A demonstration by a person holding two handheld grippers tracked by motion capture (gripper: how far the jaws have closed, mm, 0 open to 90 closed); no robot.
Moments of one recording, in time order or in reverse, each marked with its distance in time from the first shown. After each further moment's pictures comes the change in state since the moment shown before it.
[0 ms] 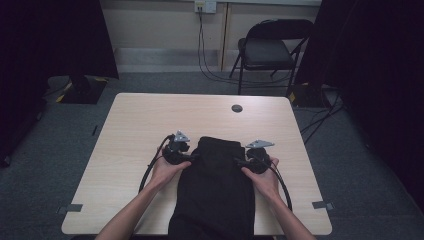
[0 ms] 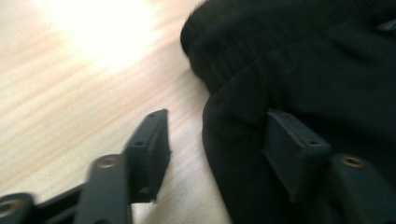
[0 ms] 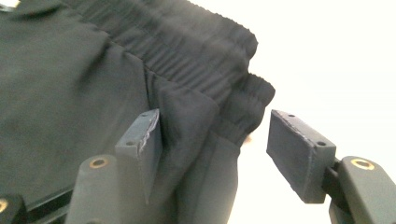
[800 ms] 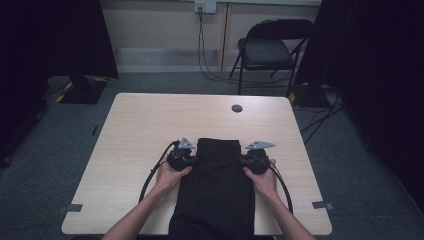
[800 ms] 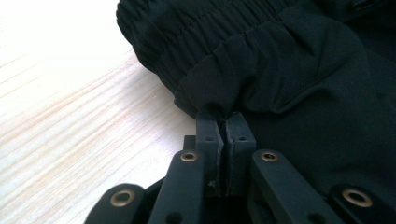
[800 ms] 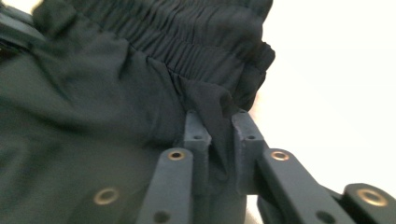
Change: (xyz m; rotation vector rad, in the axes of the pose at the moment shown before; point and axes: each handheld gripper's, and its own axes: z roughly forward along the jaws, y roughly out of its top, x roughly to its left) left arm -0.018 -0.007 0.002 -0.003 -0.069 0.035; right arm 0.001 -0.002 0.000 -0.039 0.086 0.014
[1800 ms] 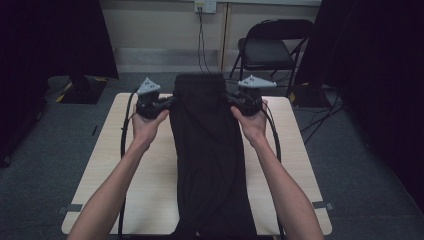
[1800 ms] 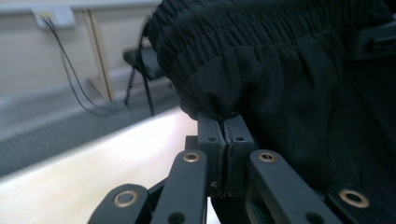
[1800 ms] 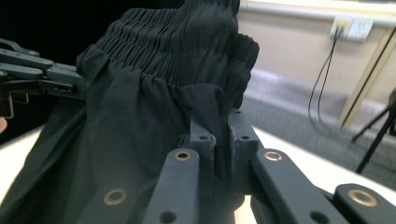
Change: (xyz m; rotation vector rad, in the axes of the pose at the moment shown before) left arm 0.070 0.128 -0.142 -0.437 0.188 -0.048; right arm 0.020 0.202 -0.056 -0.393 0.057 -0.096
